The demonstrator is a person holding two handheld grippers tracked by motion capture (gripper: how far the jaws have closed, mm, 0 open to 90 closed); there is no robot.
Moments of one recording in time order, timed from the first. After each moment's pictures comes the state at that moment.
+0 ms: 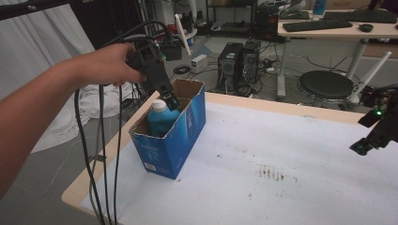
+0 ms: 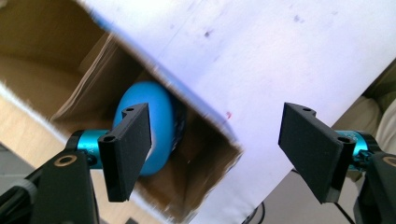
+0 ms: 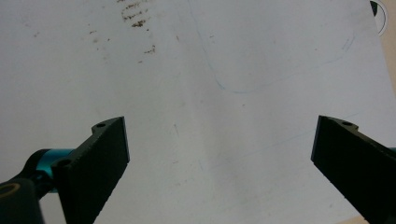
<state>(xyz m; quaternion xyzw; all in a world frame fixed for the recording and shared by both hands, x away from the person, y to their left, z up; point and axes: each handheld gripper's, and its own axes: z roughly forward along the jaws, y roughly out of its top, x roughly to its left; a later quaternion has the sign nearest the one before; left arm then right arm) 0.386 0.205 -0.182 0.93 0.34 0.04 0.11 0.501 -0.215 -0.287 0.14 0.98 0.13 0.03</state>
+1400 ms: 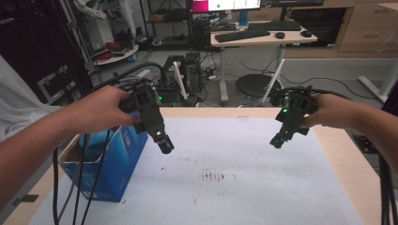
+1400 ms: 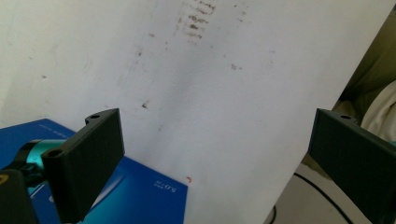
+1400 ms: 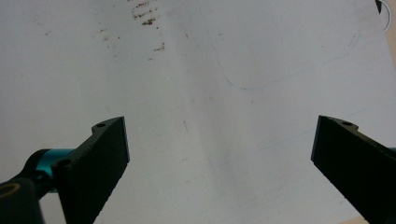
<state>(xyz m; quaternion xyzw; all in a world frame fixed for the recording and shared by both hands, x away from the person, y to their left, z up) 0.396 0.070 -0.219 0.96 0.25 0.02 0.09 0.487 -0.222 -0.287 0.15 0.98 0.14 0.03</state>
